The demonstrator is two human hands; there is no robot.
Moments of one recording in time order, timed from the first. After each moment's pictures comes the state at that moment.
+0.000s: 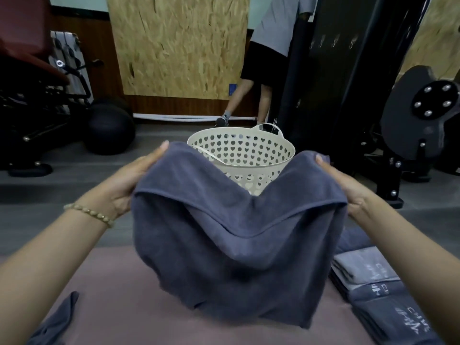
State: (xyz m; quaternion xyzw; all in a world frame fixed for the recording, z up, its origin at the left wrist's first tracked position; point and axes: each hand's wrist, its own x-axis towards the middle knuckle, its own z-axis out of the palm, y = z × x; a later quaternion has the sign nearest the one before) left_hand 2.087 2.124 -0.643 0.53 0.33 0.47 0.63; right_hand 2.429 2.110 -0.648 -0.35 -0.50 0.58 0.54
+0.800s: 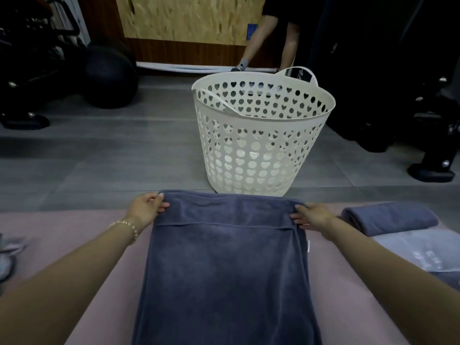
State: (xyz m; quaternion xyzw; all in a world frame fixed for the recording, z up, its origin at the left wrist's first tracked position) left_hand 2.058 2.246 -0.908 0.45 0.68 0.41 0.41; right_hand 2.430 2.225 -0.885 -0.73 -0.38 0.46 0.32
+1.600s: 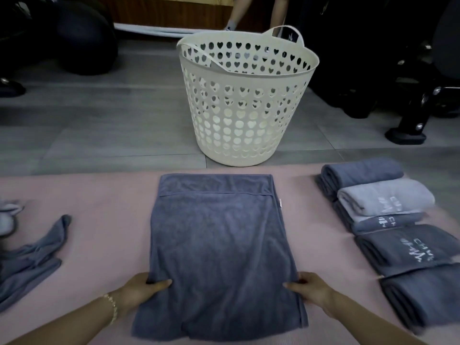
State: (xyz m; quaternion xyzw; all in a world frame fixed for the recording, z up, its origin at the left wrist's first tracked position) left_hand 2.050 2.031 -1.034 0.42 0.68 0.12 0.59; right_hand 2.451 1.997 -1.013 -0.74 -0.28 0.59 0.18
